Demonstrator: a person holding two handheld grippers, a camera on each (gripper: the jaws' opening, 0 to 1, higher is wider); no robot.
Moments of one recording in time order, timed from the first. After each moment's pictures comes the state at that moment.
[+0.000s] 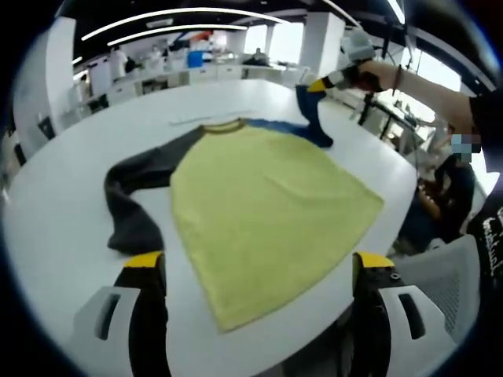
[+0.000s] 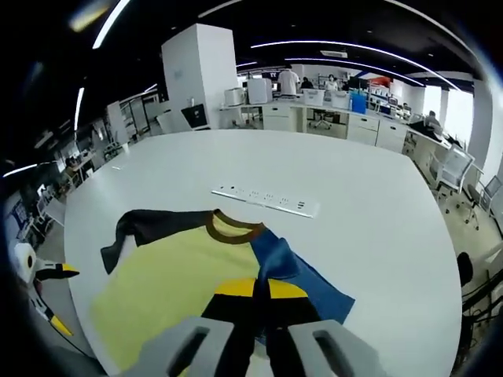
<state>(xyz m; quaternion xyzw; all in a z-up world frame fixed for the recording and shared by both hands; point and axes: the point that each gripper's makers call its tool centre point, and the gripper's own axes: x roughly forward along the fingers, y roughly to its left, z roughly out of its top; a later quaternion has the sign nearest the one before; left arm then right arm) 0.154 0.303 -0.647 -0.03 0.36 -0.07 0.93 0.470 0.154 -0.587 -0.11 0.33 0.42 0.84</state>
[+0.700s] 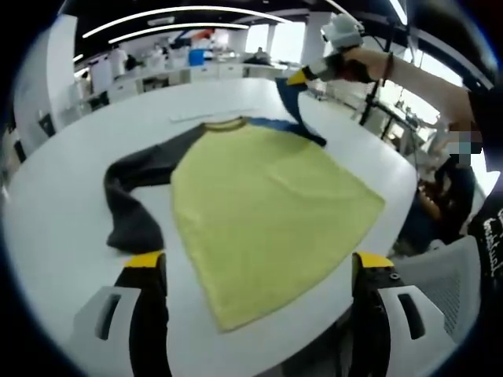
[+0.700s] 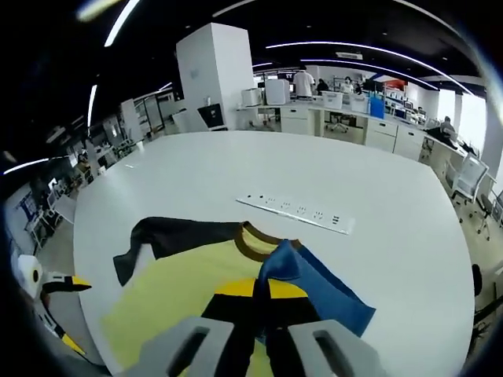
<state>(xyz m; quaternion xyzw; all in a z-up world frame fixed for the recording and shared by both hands) 0.154 0.305 -0.651 -0.04 0.36 -0.07 0.93 0.458 0.217 -0.582 -0.11 0.32 0.46 0.82</state>
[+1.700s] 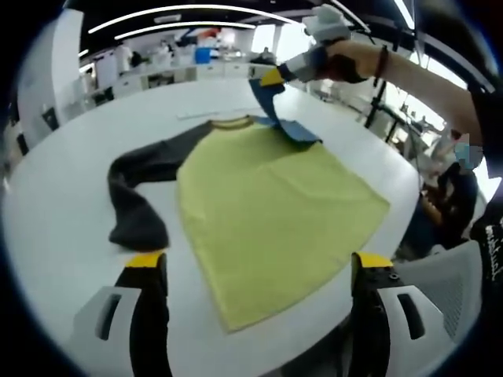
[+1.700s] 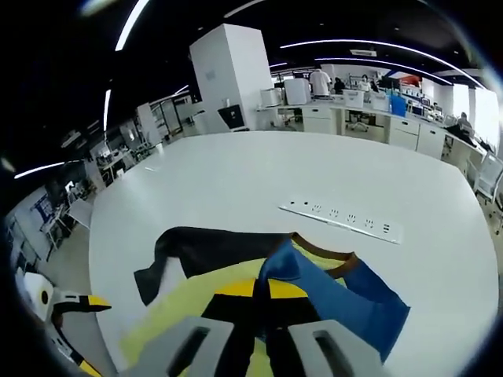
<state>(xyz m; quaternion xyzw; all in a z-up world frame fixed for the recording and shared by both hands) 0.155 0.313 -0.655 -0.05 0.37 -0.06 0.93 0.421 0.295 -0.594 -0.09 0.33 0.51 0.79</state>
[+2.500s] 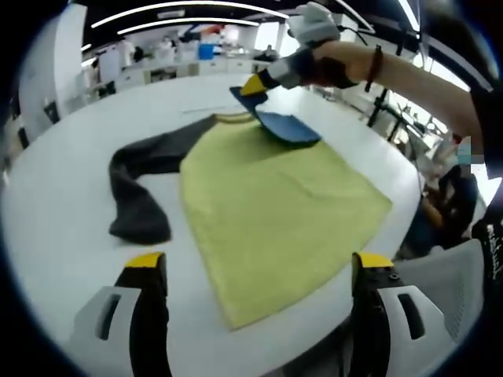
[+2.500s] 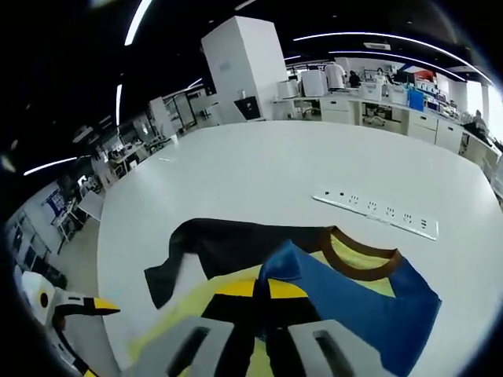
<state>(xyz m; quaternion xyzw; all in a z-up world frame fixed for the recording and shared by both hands) 0.153 0.319 -0.663 -0.06 0.37 -0.06 0.92 0.388 0.338 -0.620 -0.09 0.35 0.54 0.76</state>
